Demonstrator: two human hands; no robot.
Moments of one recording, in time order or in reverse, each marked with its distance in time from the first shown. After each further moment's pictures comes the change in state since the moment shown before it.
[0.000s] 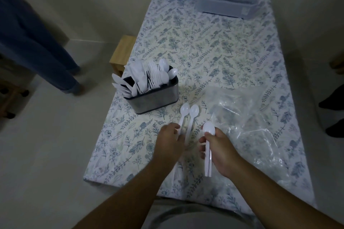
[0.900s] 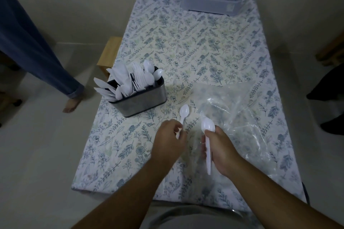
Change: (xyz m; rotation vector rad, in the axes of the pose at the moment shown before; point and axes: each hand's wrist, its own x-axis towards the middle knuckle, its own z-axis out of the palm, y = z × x) left_hand -0.001 0.026 0.015 0.011 0.012 0.175; right_hand -0.004 -0.010 -0.024 0.031 0.061 -0.007
